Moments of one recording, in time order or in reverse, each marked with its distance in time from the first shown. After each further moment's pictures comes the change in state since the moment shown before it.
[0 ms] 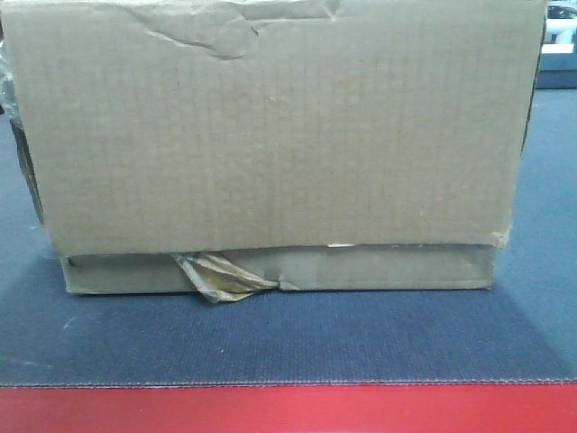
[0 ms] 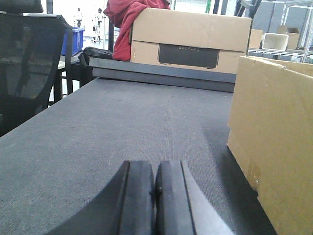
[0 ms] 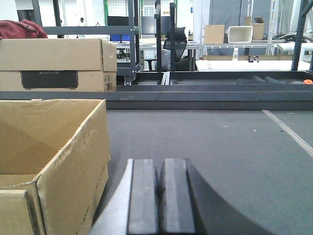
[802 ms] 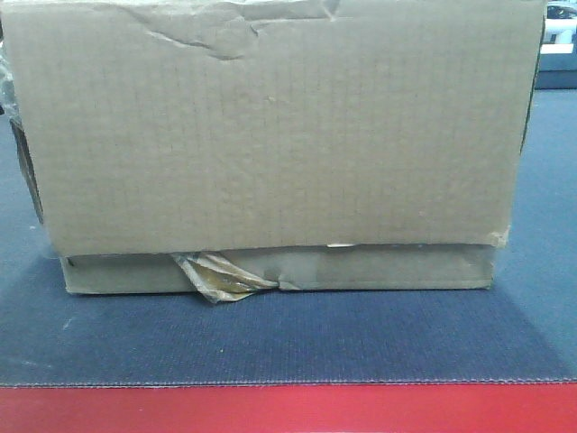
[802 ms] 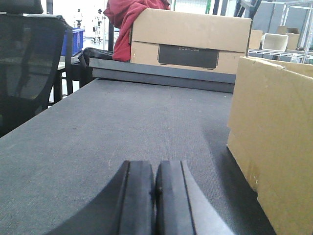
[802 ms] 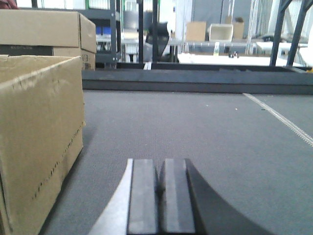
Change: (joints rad) left arm 0.000 0.000 0.000 0.000 -0.002 0.000; right arm -0.152 -0.158 0.408 0.330 -0.283 -0.353
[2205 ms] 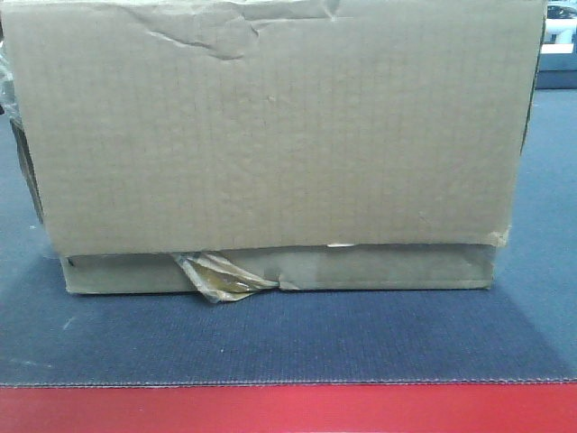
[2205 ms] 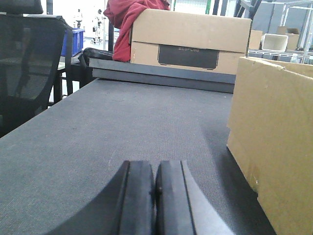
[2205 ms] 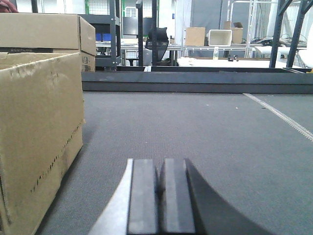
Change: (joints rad) left arm 0.000 0.000 0.002 0.000 -0.002 0.000; right arm 0.000 -0.019 0.028 0.012 -0.016 -0.004
